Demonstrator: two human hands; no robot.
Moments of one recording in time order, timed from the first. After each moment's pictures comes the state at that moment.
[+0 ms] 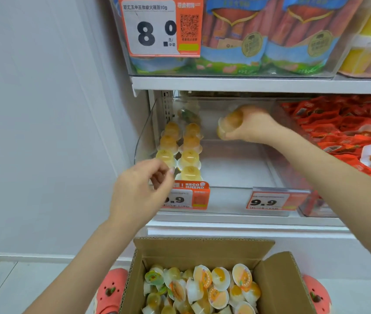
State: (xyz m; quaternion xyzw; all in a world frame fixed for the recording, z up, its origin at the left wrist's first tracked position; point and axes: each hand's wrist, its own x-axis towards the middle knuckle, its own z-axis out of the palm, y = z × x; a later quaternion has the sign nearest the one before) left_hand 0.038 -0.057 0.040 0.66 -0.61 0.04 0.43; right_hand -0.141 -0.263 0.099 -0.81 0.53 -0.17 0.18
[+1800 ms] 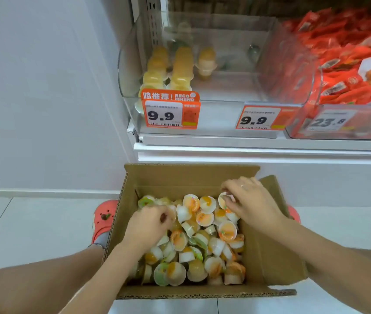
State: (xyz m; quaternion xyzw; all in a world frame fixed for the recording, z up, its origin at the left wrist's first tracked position) left_hand -0.001 0.042 -0.162 0.75 -0.62 -0.21 0.12; right_hand -0.241 -0.063 -0.120 -0.93 0.33 -0.18 0.03
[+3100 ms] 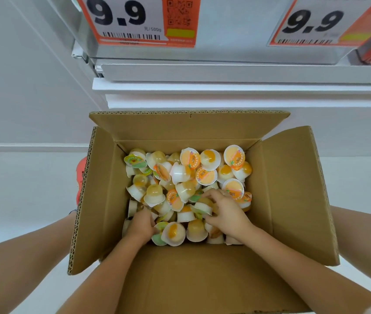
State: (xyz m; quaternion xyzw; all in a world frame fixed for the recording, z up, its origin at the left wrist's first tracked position) left_hand -0.012 0.079 -0.319 0.80 -0.39 -0.44 -0.11; right_hand -0.232 -0.005 -0.297 -0.75 0.49 0.00 0.44
